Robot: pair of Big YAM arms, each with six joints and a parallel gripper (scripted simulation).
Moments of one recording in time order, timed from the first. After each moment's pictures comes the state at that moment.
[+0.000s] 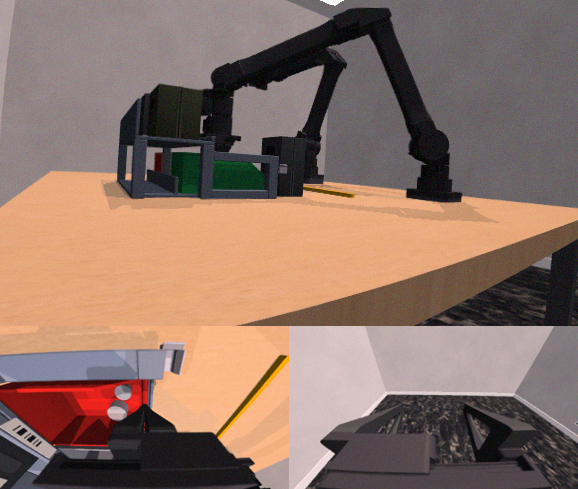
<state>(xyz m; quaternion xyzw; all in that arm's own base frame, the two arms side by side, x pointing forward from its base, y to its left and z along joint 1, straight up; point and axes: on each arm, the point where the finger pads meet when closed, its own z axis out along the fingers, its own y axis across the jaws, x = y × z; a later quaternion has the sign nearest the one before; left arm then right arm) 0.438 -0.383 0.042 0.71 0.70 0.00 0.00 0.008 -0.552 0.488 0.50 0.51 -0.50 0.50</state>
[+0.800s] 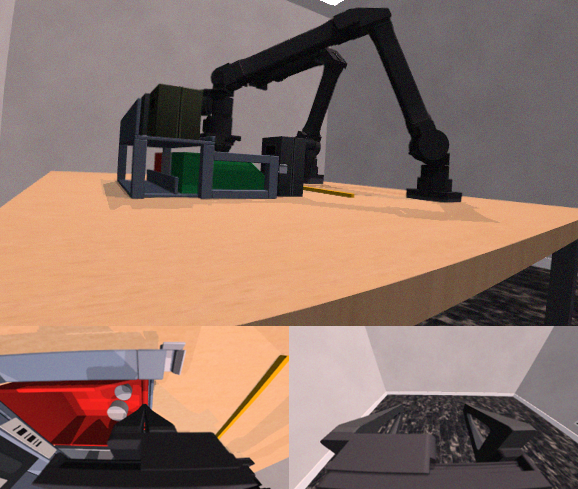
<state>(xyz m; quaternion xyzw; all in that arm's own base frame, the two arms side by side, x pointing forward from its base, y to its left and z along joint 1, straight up) 0.438 -0.383 0.042 0.71 0.70 0.00 0.00 0.008 -0.552 0.488 0.50 0.51 -0.50 0.50</state>
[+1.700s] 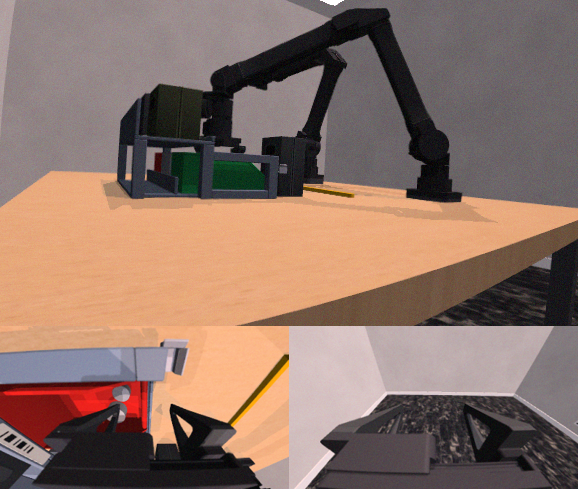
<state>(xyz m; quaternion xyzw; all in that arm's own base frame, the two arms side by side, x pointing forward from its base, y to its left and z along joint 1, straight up) 0.437 -0.382 0.035 0.71 0.70 0.00 0.00 0.008 -0.552 0.488 0.50 0.51 -0.50 0.50</state>
